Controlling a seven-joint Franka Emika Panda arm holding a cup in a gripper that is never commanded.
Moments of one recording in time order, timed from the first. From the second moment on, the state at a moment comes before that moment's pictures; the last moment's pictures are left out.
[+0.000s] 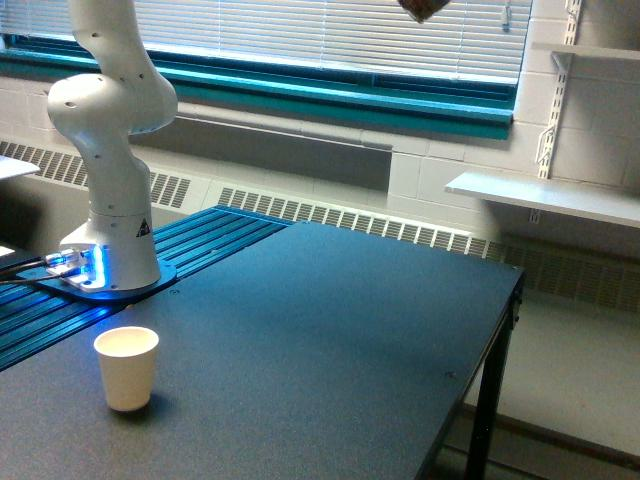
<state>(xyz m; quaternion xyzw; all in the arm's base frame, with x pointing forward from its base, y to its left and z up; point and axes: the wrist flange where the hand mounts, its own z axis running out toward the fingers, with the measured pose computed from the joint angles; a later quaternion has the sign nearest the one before) 0.545 -0.136 0.645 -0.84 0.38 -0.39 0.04</state>
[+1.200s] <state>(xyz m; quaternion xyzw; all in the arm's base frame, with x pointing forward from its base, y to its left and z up) 0.468 -0.120 0.615 -0.85 0.36 -0.39 0.00</state>
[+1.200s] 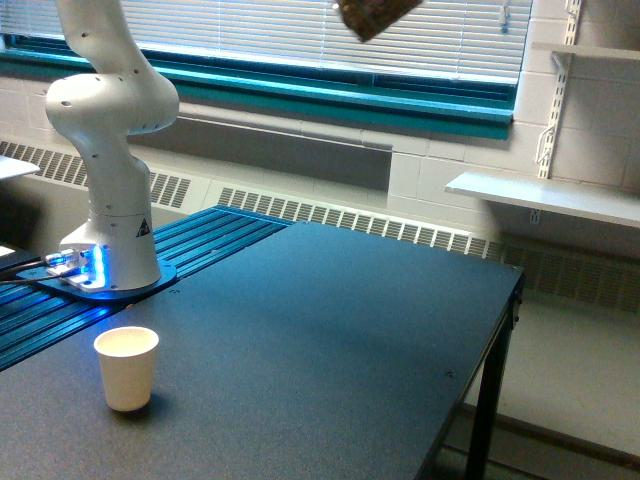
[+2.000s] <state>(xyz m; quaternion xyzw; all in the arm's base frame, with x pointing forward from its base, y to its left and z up) 0.362 -0.199 0.514 -0.82 0.48 -0.32 -0.04</state>
